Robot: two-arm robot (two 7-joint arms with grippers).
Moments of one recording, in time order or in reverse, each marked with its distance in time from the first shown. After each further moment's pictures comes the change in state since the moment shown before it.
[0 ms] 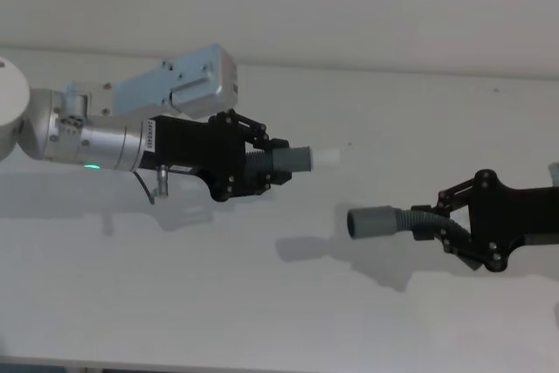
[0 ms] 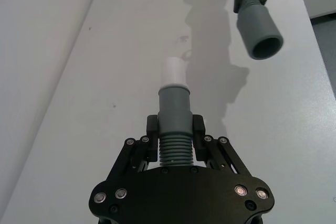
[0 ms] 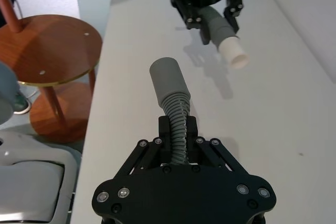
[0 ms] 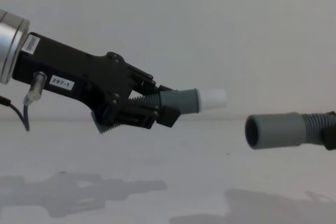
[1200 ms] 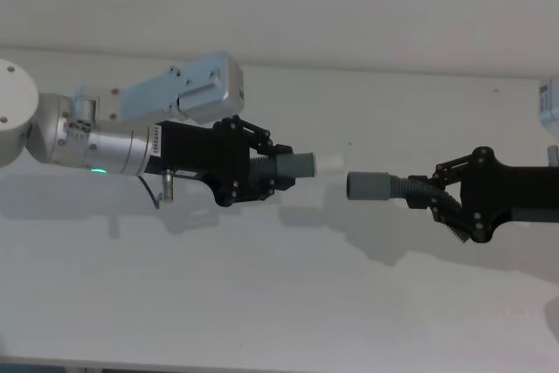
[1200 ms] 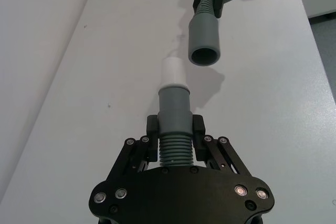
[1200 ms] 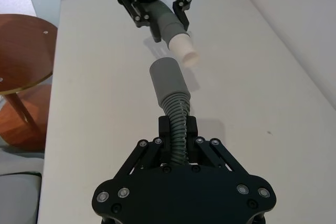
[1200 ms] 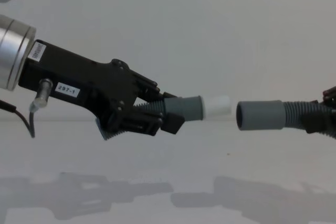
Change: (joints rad) left arm -0.019 0.002 0.039 0.015 -0.015 -0.003 0.013; right arm 0.013 -0.001 -0.014 -0.029 -0.030 0.107 -0.163
